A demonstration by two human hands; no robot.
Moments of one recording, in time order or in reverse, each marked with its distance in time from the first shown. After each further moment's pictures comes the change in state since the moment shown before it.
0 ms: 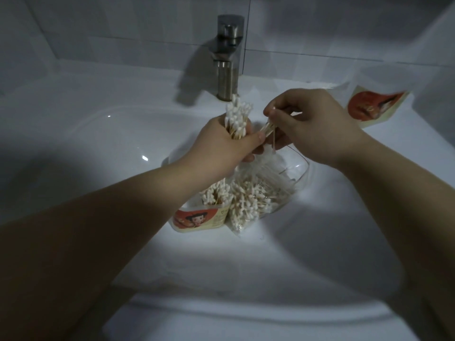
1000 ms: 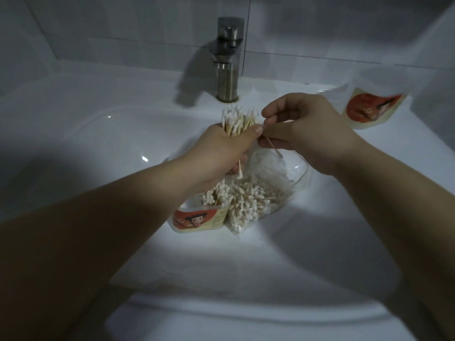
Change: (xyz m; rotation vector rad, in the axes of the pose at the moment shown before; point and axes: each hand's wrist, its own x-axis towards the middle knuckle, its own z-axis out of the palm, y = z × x) left_hand 0.003 0.000 0.003 -0.036 0.036 -0.213; right_hand -0.001 -0.004 0.009 0.501 -0.037 0.214
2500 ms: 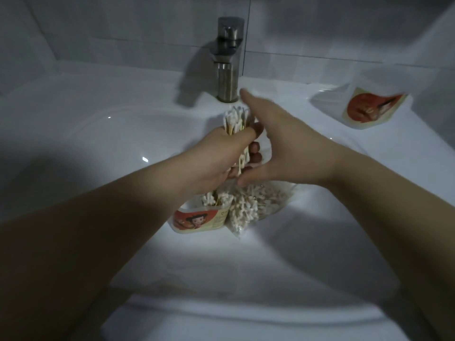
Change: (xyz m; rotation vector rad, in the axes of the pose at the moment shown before) left_hand -0.008 0.009 0.005 -0.248 -0.124 -0.136; right_hand 0.000 0.012 0.006 -0.830 -0.329 -0.492
